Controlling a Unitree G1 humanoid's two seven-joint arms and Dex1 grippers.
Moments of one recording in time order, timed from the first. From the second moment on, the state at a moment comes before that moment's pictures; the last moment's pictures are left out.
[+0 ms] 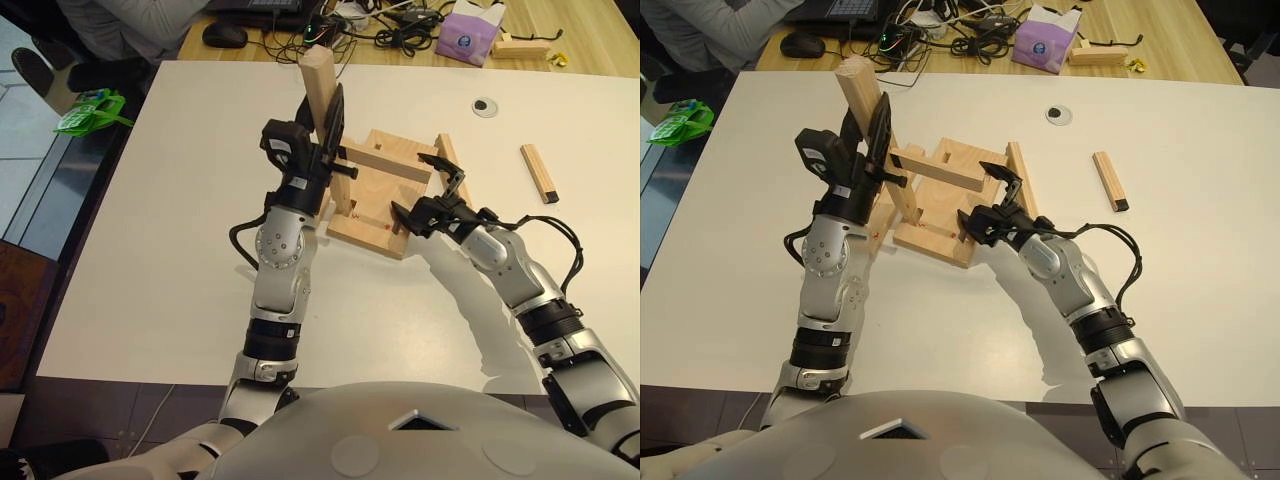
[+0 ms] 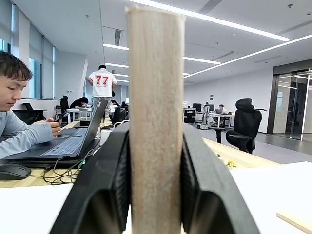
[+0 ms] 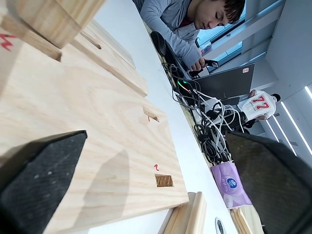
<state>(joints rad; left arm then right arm) -0.12 -0.05 -0.14 -0.08 -0.10 -0.21 -0.14 -0.23 -0.43 0.42 0.31 -0.48 -0.33 0.22</state>
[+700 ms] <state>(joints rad) -0.11 -0.05 -0.18 -0.10 -0.12 -0.21 -0.13 -0.24 -0.43 0.42 0.31 -0.48 -0.34 0.22</state>
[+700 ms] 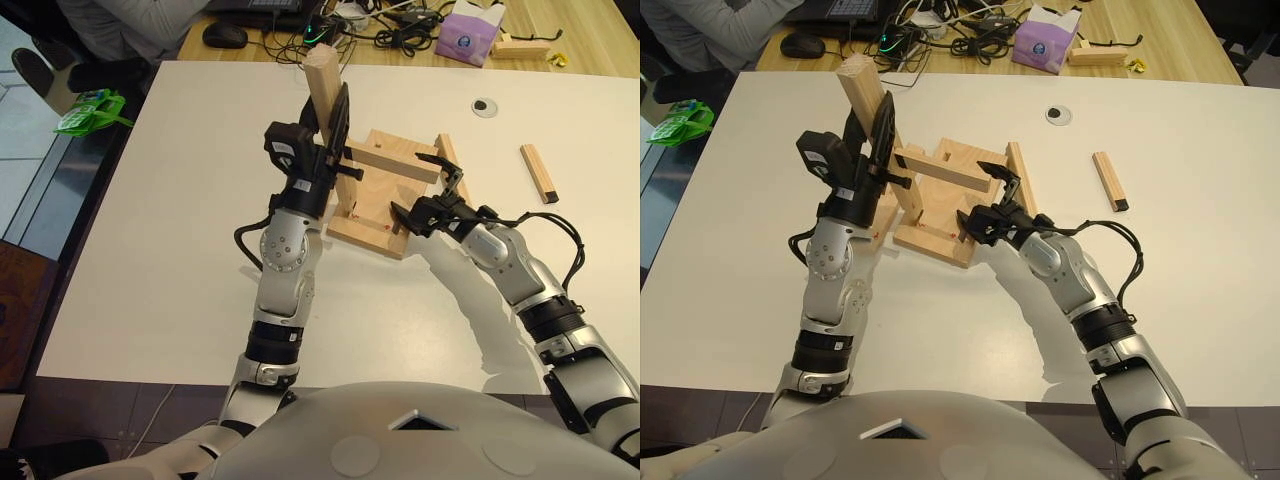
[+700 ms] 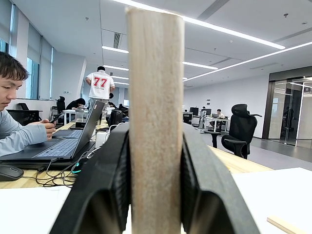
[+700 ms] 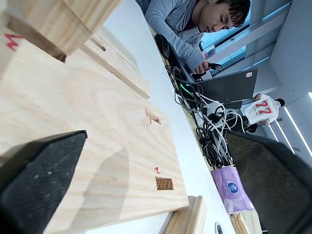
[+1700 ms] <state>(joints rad) -0.15 -0.05 -0.18 0.01 -0.19 -0.13 -0.07 -0.21 -0.48 0.42 0.27 -0.46 -0.36 0.26</state>
